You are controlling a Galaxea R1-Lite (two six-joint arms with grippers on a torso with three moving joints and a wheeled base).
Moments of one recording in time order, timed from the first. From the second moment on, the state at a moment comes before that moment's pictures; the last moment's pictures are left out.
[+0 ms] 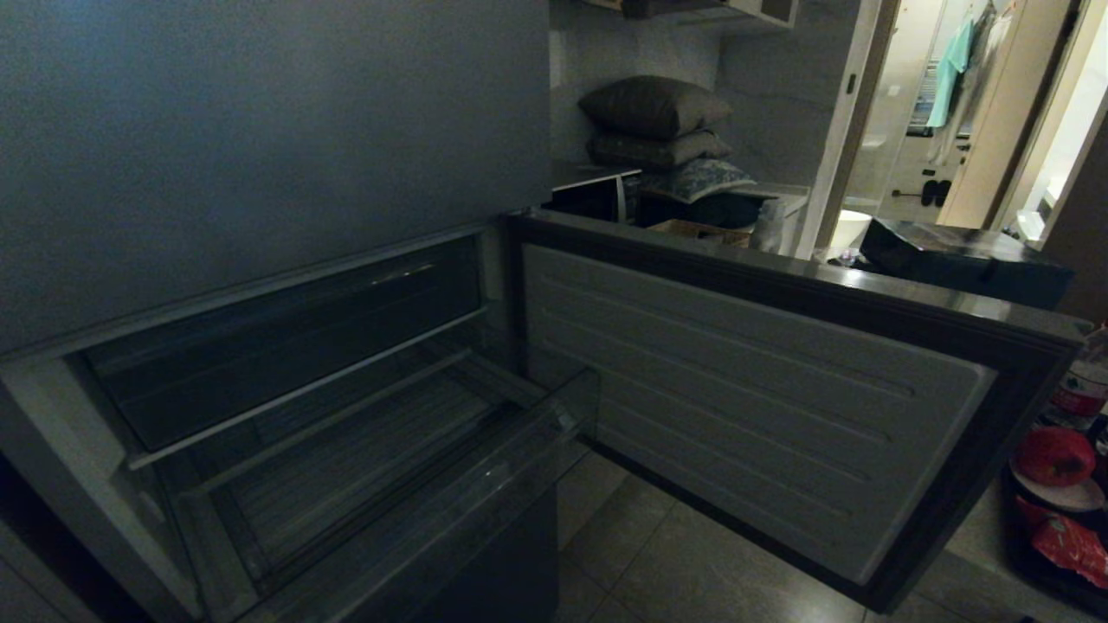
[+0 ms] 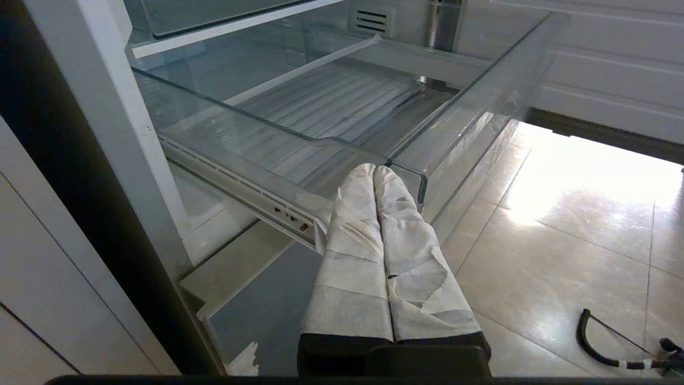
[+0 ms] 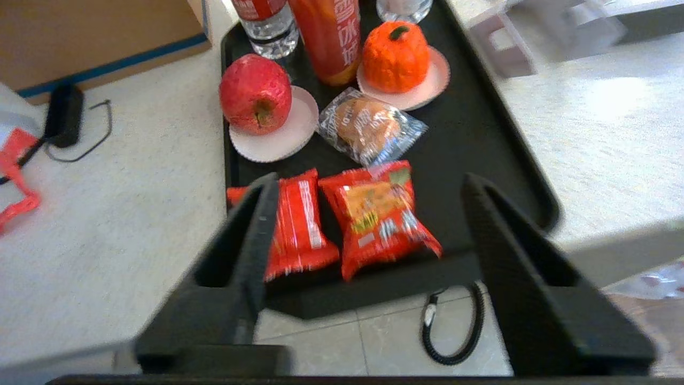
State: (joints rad) left arm 0.00 0.00 0.00 0.00 0.00 -0.01; right arm -0.78 1.18 -0.45 -0.36 -0.06 0.17
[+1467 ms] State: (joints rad) left arm 0.00 0.00 0.00 0.00 0.00 -0.01; right arm -0.96 2.09 -0.84 -0.81 0.14 0.11
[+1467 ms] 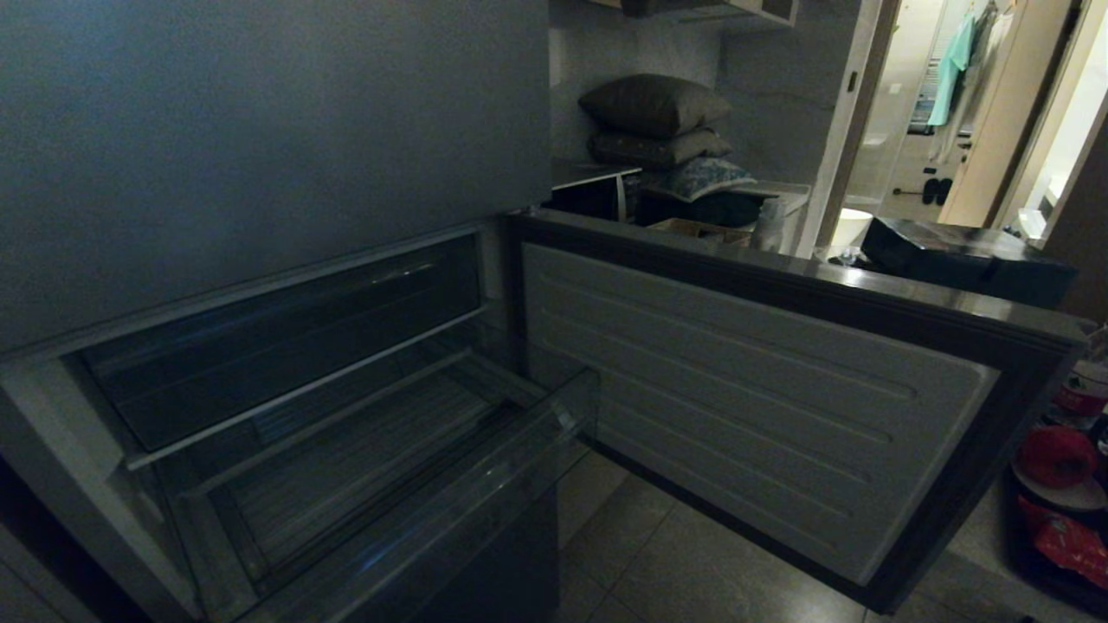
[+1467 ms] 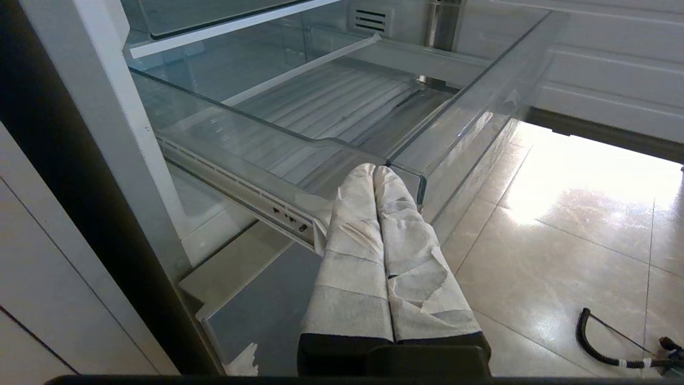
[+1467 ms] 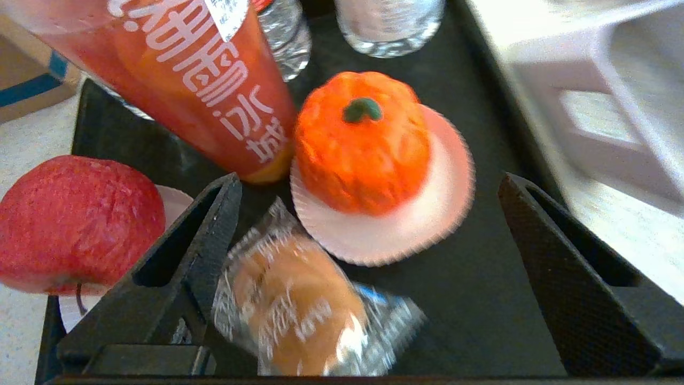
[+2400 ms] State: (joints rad) left arm 0.00 0.00 0.00 0.00 0.00 -0.01; right arm -0.97 2.22 -0.97 -0.81 0.26 0.10
